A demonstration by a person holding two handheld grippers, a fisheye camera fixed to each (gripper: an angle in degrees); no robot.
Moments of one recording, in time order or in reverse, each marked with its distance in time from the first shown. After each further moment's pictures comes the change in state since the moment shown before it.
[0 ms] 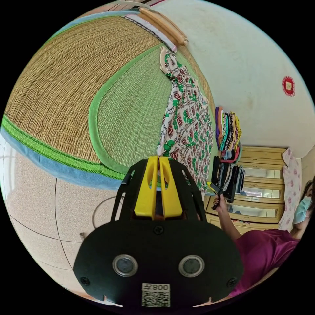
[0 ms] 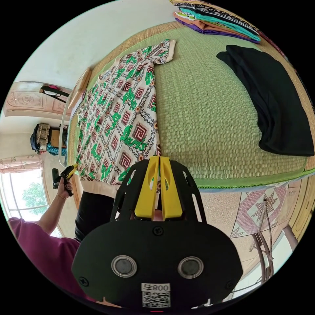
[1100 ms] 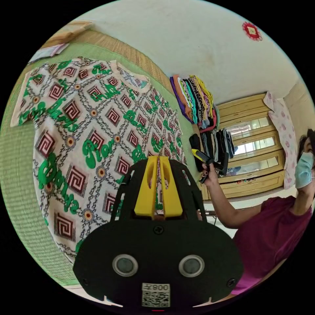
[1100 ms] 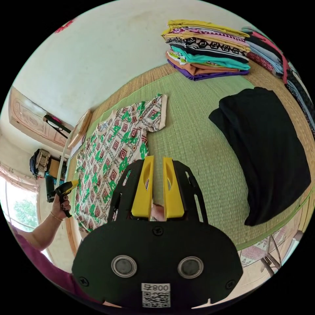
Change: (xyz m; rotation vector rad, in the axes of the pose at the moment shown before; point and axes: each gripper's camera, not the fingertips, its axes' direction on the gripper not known) left arm 0.168 -0.115 0.394 -0.171 0.137 0.490; right arm -0.026 -0.059 -0.012 0.422 0.008 0.032
